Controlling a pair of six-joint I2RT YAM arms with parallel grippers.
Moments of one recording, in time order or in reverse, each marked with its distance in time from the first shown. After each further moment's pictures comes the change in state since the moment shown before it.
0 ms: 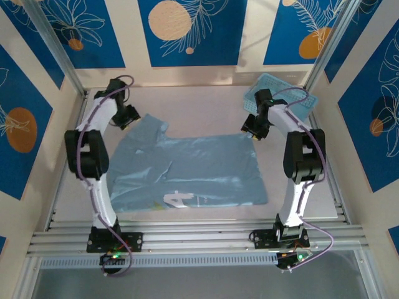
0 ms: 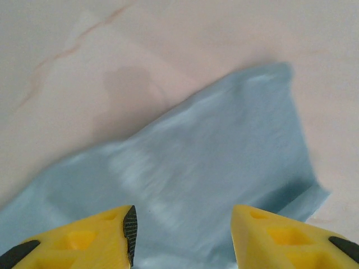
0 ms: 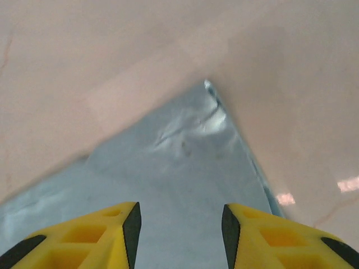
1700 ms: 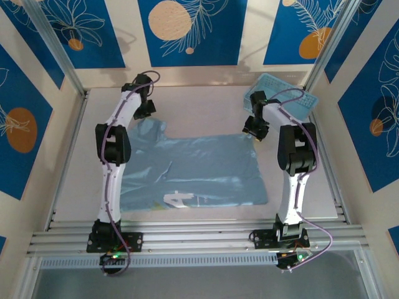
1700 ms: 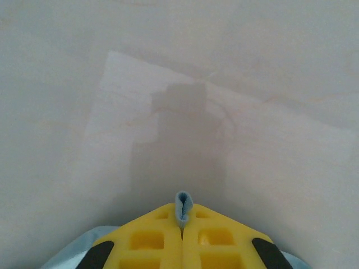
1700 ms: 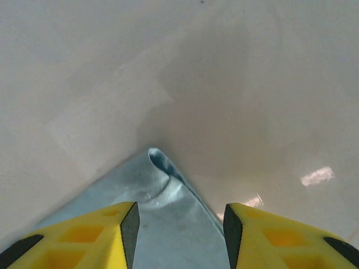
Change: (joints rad) left arm -0.120 0.397 0.542 -0.180 -0.188 0.111; right arm 0.005 0.123 0.074 -0.011 0.152 0.065
